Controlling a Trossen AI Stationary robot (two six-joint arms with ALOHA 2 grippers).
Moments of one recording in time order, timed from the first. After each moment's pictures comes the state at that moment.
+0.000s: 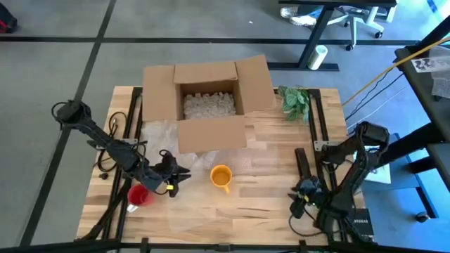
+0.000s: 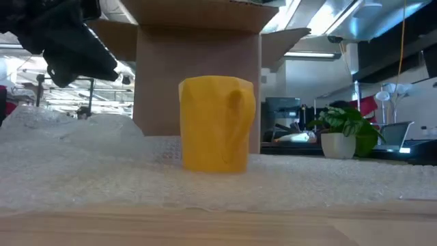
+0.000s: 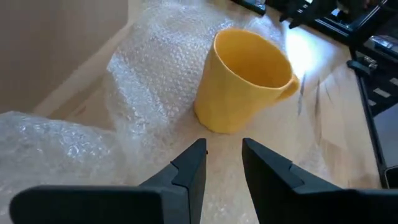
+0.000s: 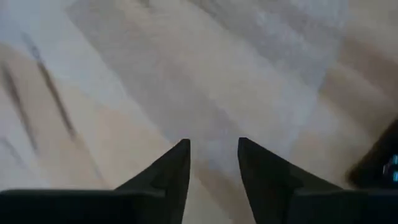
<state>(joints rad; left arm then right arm) -0.64 1.17 0.50 0.03 -0.69 -0.84 1.17 1.59 0.75 -0.82 0.64 1.94</state>
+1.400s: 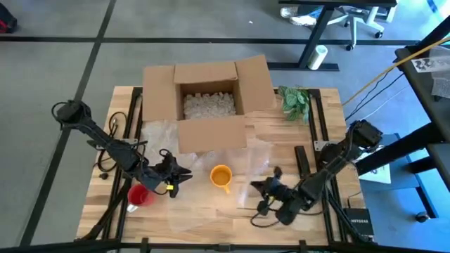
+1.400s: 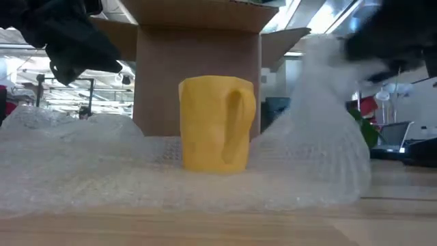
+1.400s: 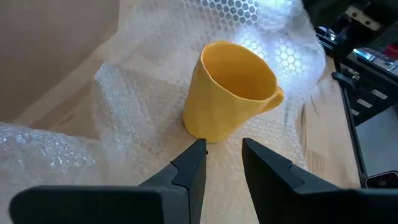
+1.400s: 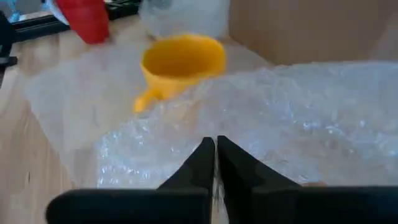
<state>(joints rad) -0.64 1.17 0.50 0.08 -0.69 -0.82 0.72 1.62 0.88 -0.09 0.88 0.80</state>
